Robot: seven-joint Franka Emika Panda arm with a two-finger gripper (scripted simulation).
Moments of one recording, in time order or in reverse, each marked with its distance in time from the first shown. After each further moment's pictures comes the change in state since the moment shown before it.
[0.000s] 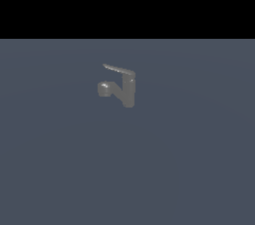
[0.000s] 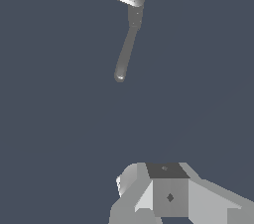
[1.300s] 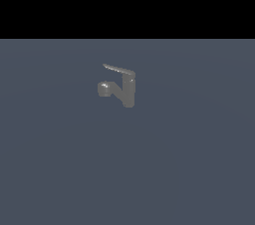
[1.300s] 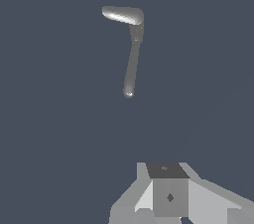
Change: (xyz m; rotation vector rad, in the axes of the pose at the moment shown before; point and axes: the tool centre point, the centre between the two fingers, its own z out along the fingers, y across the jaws) arm 0.035 -0.012 -0.013 0.067 0.031 0.106
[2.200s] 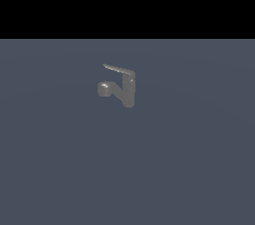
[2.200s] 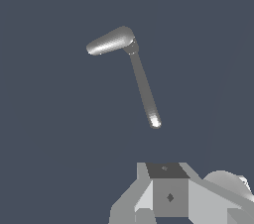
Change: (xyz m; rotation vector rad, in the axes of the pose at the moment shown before) arm 0.124 -0.019 0.039 0.118 -0.097 0.452
